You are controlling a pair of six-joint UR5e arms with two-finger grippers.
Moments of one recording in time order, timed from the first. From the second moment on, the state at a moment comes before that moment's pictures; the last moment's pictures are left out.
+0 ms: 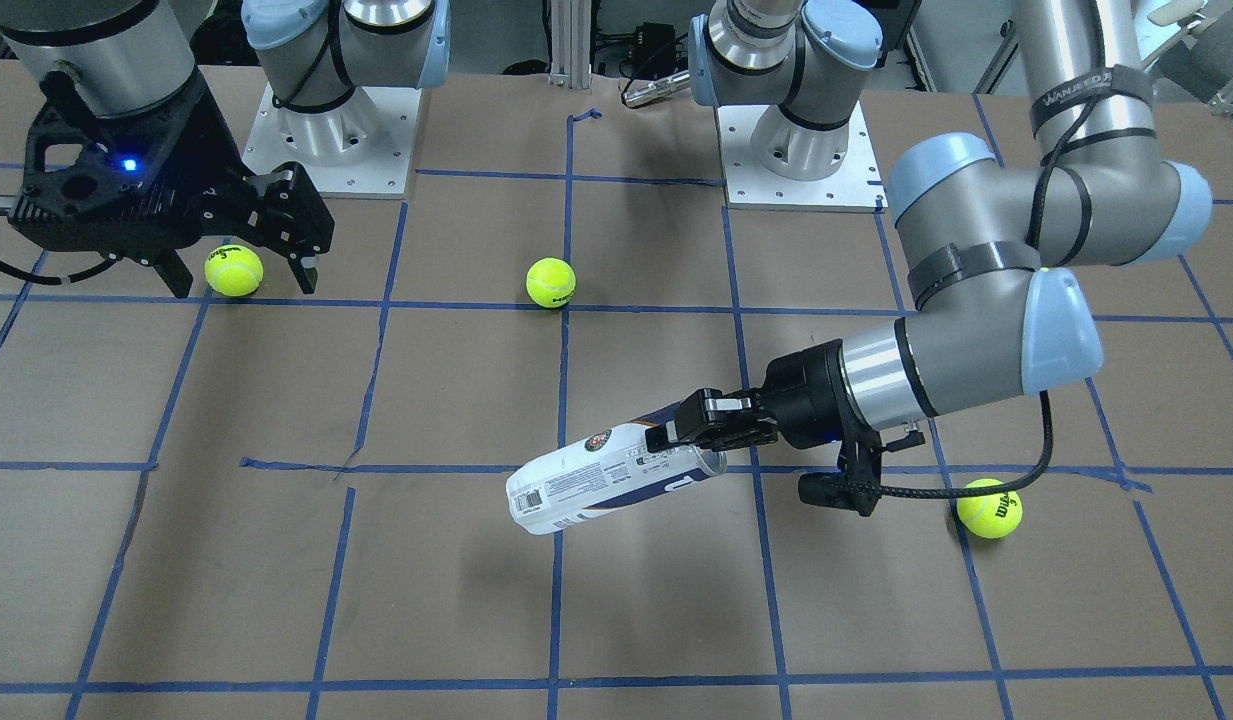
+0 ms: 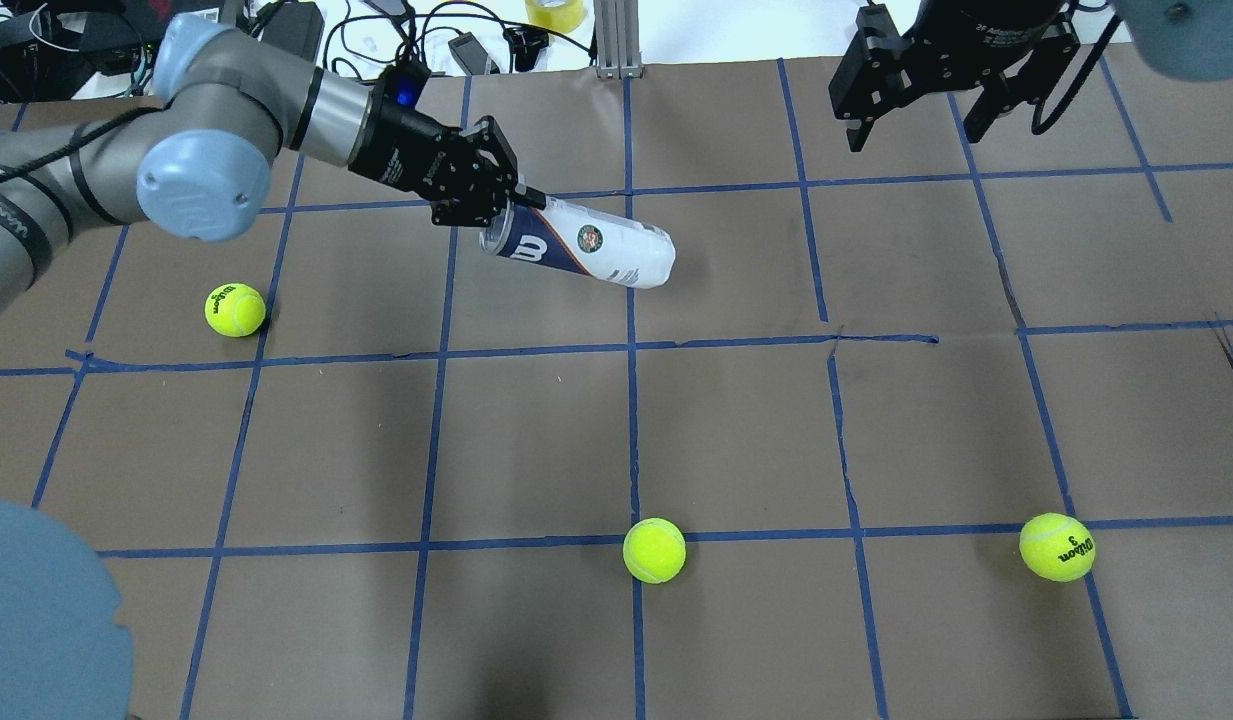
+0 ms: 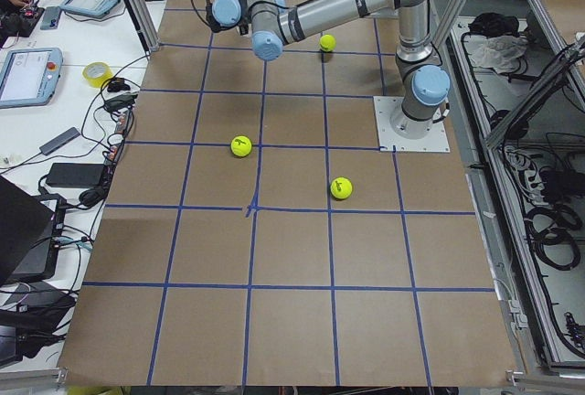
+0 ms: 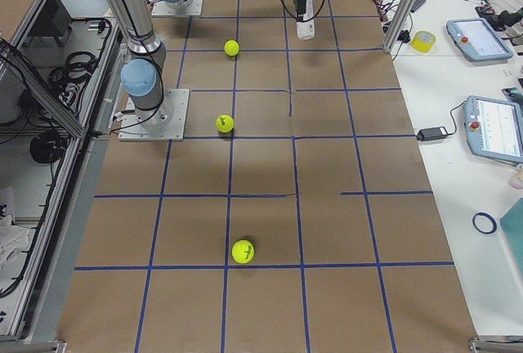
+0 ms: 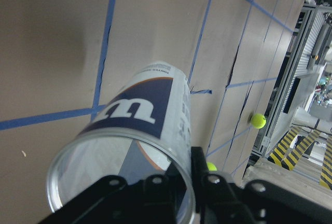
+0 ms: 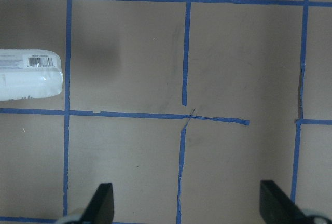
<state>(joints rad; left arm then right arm) -1.50 -1.91 -1.54 -1.33 0.77 -0.08 1.58 -1.50 1.42 -1.60 -1.55 -0.04</state>
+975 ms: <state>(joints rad) -1.84 -1.96 -1.39 -1.20 1.68 -0.07 1.58 -1.50 1.44 -1.60 -1.54 -0.04</state>
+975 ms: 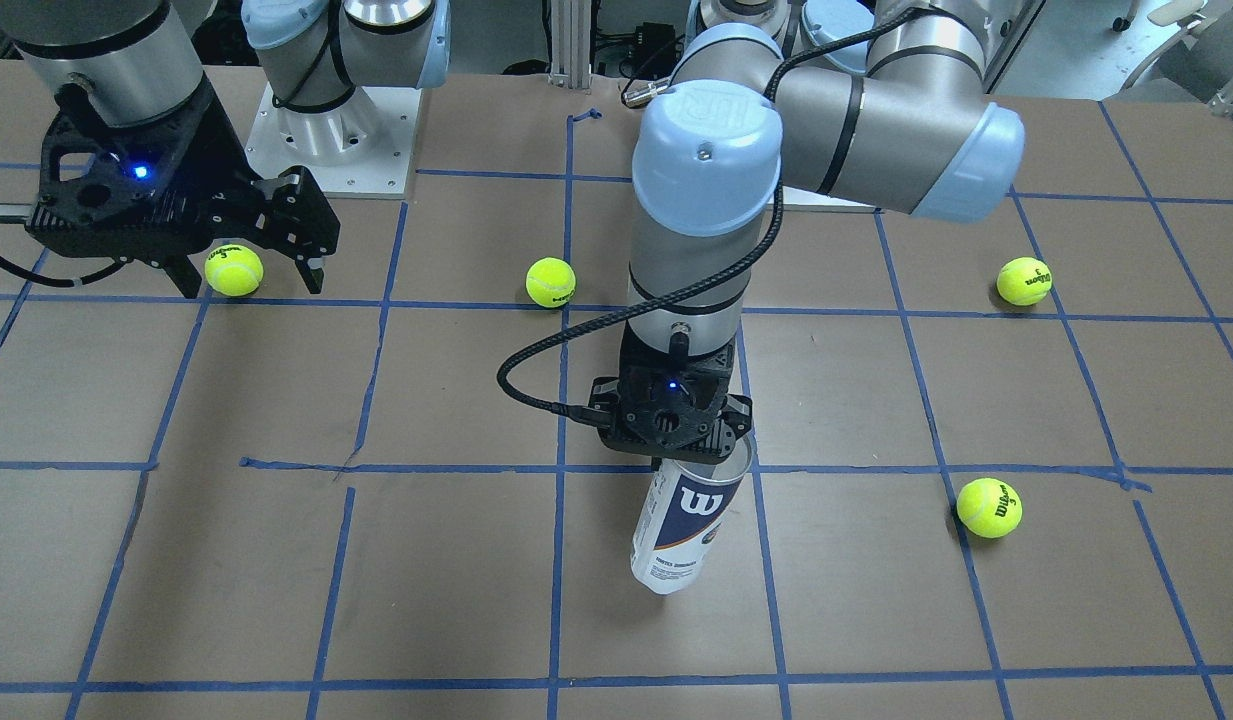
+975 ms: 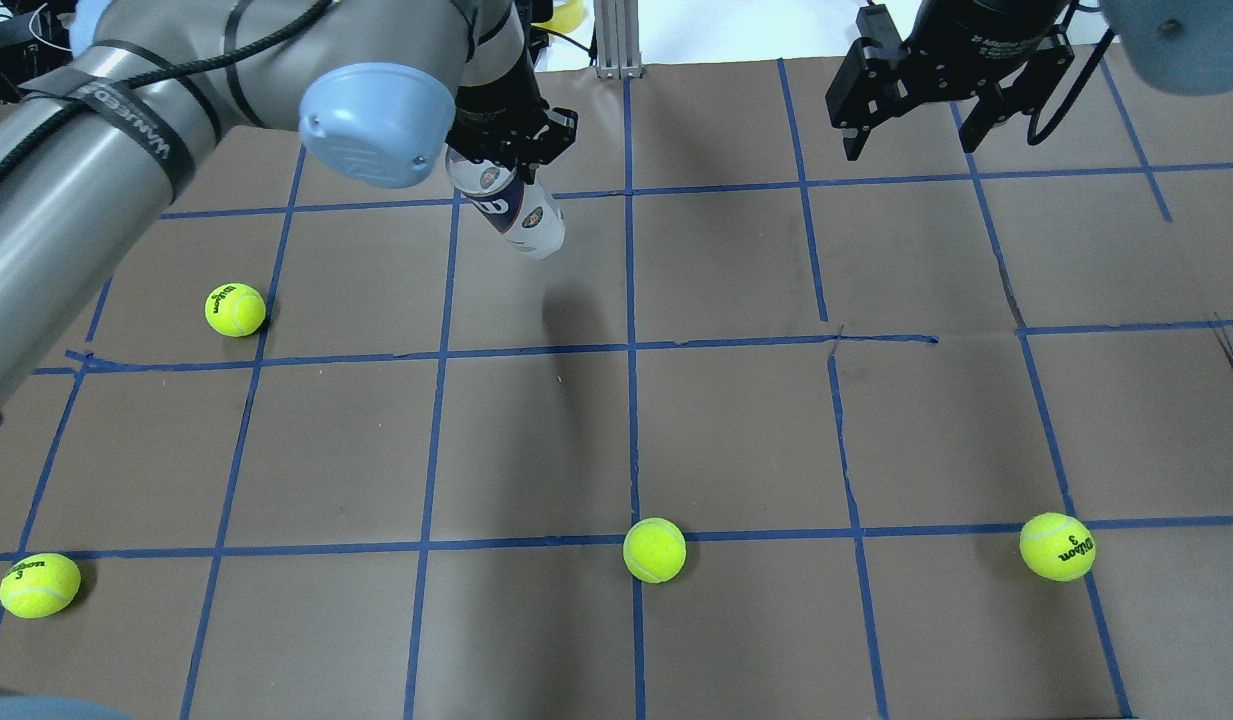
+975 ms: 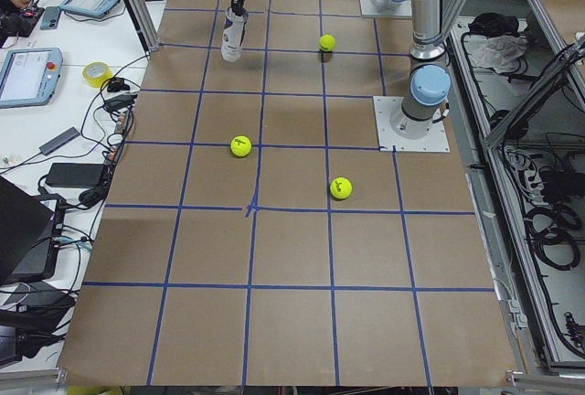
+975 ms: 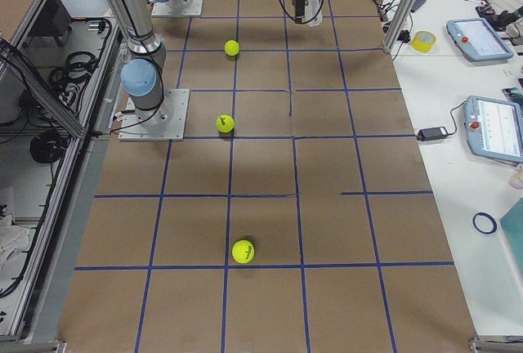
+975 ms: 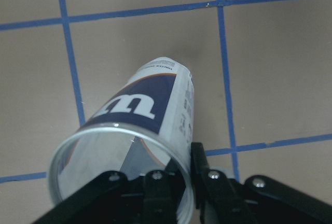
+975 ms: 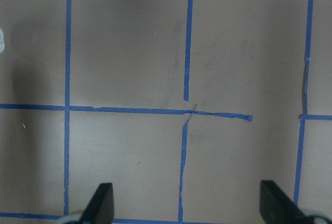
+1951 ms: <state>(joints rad) -1.87 -2.05 -1.35 -1.29 1.69 0.07 1.58 -1.50 1.45 -1.60 -1.55 -0.05</state>
